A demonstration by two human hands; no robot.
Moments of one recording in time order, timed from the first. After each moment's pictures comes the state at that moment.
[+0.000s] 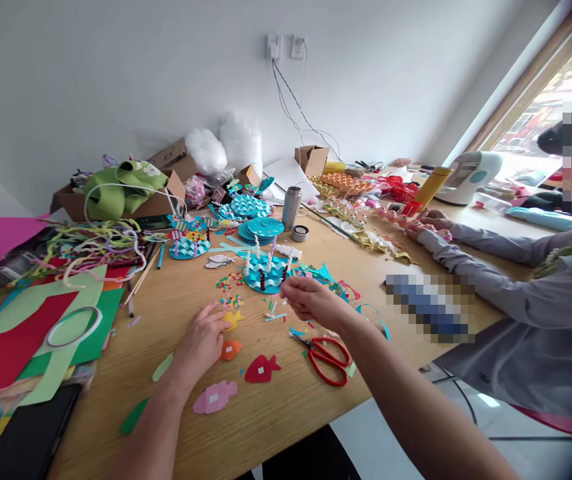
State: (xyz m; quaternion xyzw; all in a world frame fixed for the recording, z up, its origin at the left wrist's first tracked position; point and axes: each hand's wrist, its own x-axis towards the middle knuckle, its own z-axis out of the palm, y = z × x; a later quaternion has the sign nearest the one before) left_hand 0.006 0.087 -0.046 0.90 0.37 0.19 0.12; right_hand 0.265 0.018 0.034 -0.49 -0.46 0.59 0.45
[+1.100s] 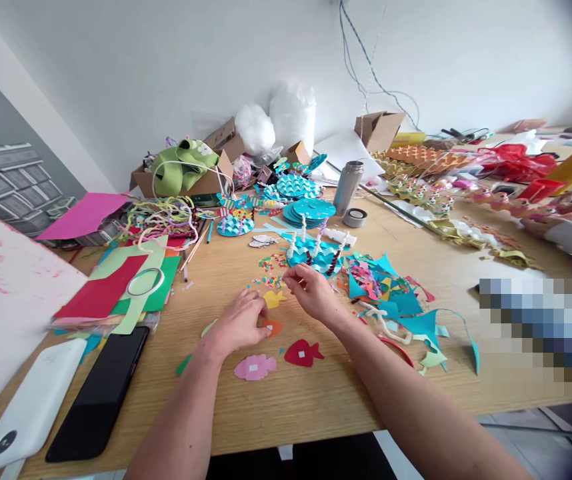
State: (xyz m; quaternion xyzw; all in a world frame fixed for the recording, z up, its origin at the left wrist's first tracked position) left_hand -0.001 0.072 -0.023 0.89 0.39 0.08 0.20; right_hand 0.199 0.065 -0.030 -0.54 -0.67 0.23 0.45
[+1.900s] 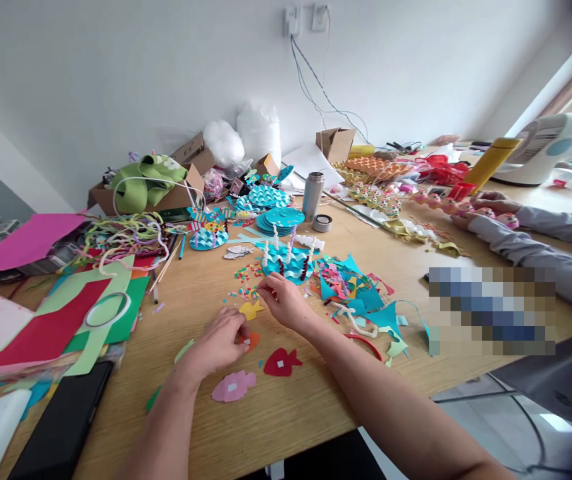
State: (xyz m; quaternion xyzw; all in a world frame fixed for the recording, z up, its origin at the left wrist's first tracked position) left_hand 0.005 0.073 -0.025 0.88 0.39 0.07 0.27; right_hand 0.196 0.066 -0.033 -0.53 -0.70 0.18 0.44
